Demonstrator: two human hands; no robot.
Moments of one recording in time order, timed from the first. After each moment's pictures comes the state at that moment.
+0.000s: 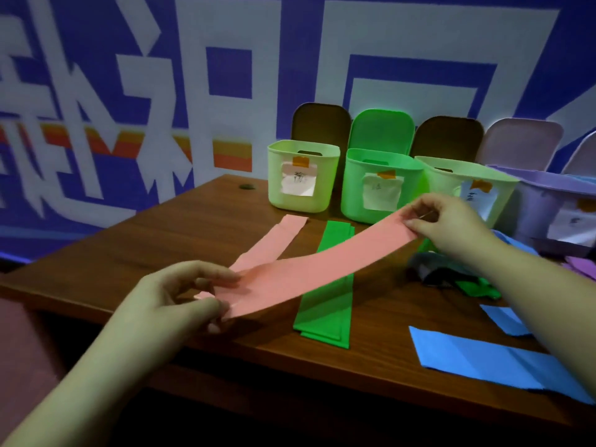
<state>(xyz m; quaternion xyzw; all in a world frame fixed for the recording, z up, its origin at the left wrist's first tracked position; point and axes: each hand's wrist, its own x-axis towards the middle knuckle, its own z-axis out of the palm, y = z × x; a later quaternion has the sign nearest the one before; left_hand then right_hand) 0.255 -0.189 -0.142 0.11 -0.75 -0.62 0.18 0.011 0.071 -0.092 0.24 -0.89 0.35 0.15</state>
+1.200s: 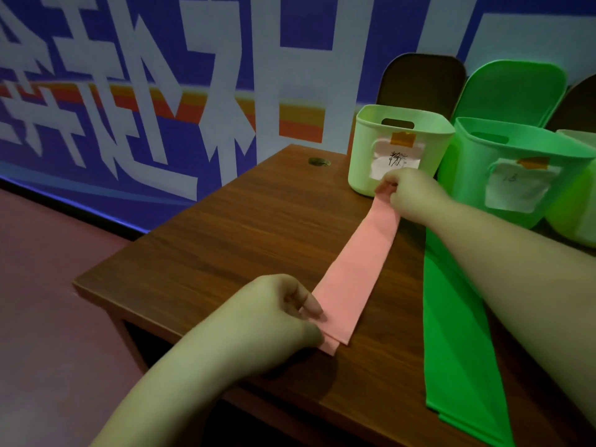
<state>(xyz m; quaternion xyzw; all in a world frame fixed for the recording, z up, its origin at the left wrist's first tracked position) 0.209 -0.248 -0.131 0.22 -0.83 -0.51 -0.03 -0.076 -0.151 -0.114 0.30 -0.93 0.18 0.07</state>
